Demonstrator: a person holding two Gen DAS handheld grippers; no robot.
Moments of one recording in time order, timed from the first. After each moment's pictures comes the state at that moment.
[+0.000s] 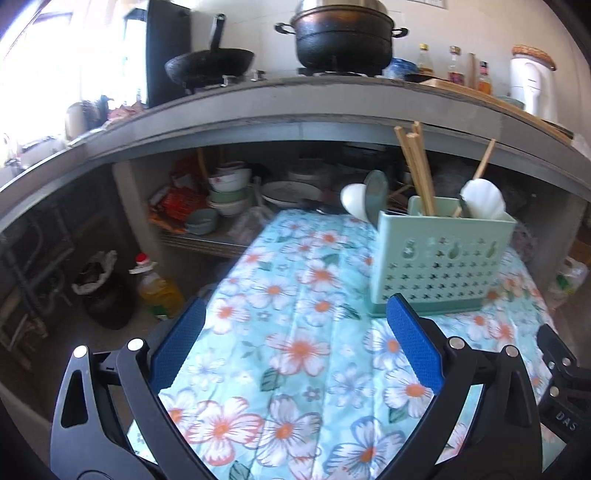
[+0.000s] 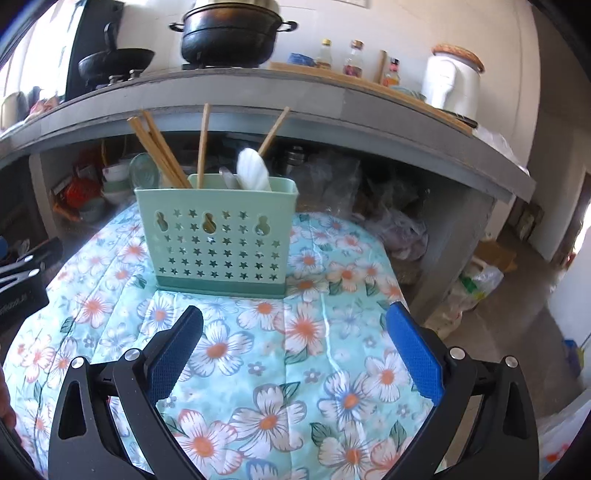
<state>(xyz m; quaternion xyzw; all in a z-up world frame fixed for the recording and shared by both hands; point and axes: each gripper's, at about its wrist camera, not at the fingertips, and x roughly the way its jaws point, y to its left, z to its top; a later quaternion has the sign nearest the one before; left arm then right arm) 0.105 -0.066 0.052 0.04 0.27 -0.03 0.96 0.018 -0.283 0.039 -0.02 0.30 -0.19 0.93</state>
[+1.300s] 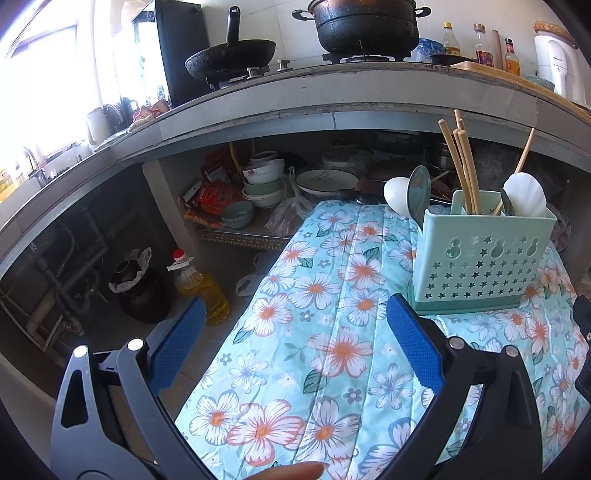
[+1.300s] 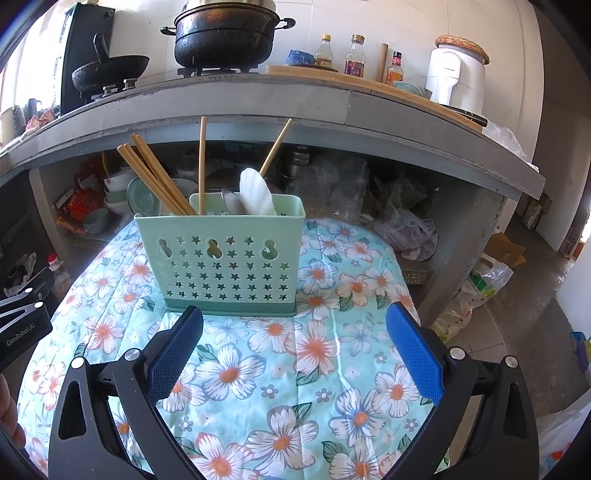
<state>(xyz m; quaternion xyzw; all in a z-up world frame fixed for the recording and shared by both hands) 0.123 -0.061 0.064 0.08 0.30 0.03 0.95 0.042 -0.288 0.056 0.01 0.31 -0.18 0.93</state>
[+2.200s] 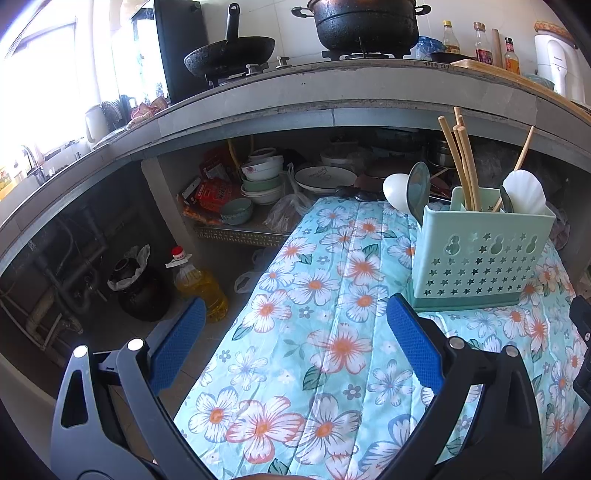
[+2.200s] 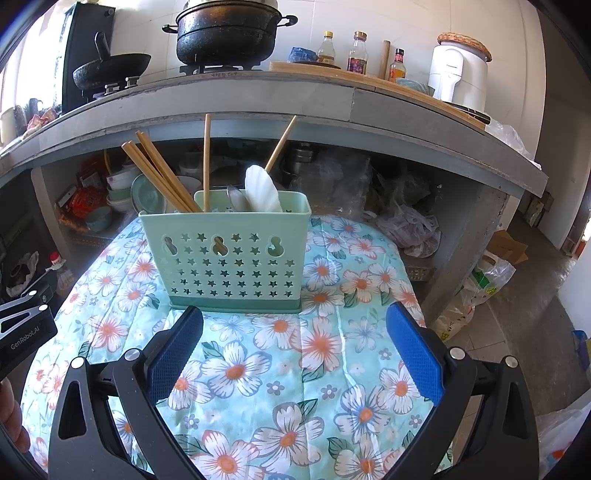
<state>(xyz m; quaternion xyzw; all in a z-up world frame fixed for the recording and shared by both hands) 0.122 -0.061 0.062 0.08 0.31 0.02 0.95 0.043 -0.286 0.055 0.01 0.32 -0.18 0.93</state>
